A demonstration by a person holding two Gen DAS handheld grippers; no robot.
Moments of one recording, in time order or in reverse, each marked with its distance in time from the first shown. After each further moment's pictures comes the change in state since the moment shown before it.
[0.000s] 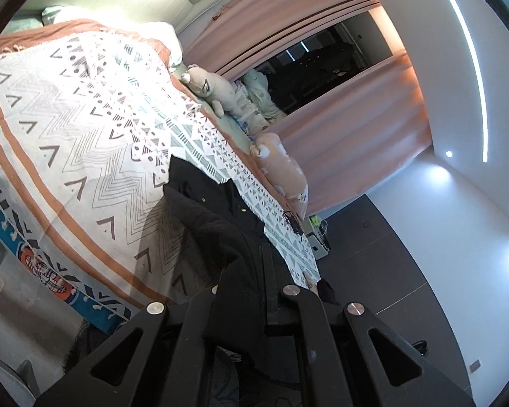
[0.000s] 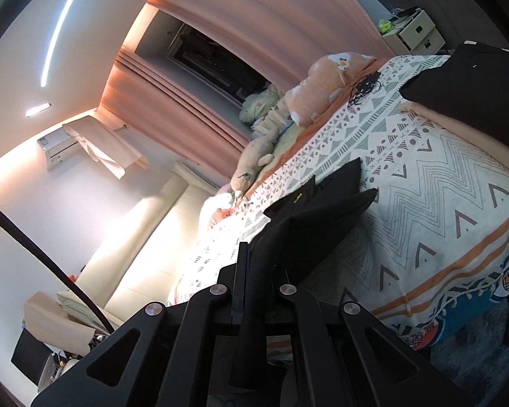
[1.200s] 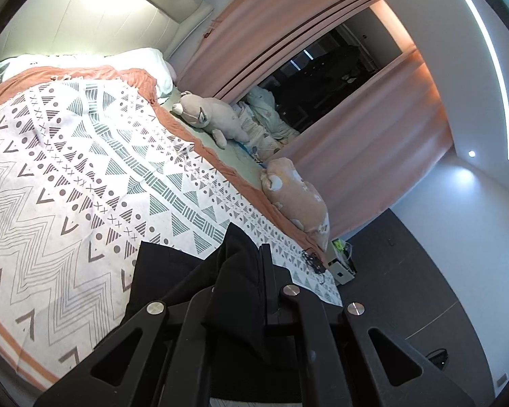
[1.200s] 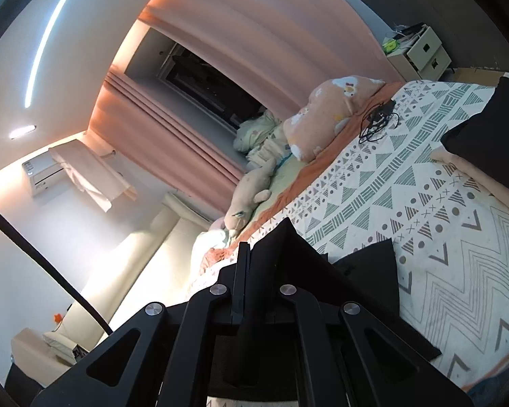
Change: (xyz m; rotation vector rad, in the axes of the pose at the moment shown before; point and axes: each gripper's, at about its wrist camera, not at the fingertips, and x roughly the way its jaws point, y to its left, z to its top) left arm 0.170 -0.041 0.147 0.082 -0.051 0.112; right arm 0.212 -0.019 0.117 0.009 -0.008 0.008
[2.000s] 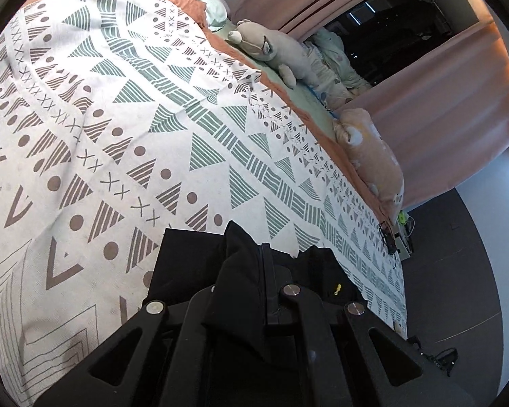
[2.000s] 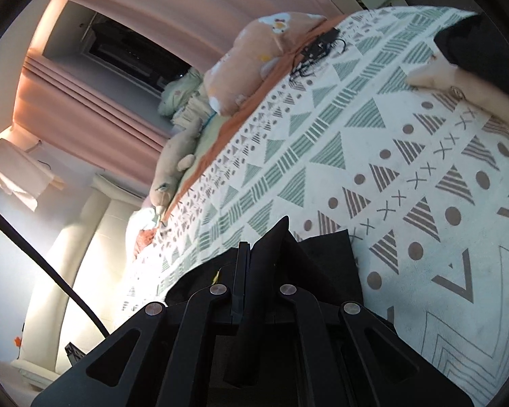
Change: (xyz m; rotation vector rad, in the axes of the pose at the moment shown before) left arm 0.222 0.105 -0.014 -0.085 0.227 0.231; right arm 0.201 -0.086 0.011 0.128 0.187 -0.191
